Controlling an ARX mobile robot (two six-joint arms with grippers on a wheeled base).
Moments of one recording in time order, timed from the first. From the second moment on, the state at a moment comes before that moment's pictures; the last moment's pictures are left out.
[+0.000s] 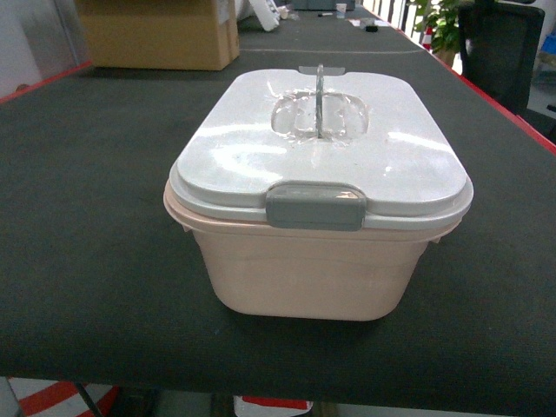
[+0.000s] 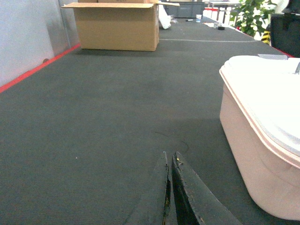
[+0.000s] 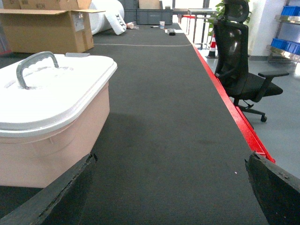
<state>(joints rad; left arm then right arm) -0.09 0.78 0.08 0.68 -0.09 0.00 0.00 0.00 0.01 -0.01 0.00 0.00</state>
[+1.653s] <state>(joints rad) 0.00 0.19 0.01 0.19 0.00 0.00 0.00 0.00 0.01 -0.01 0.00 0.00</state>
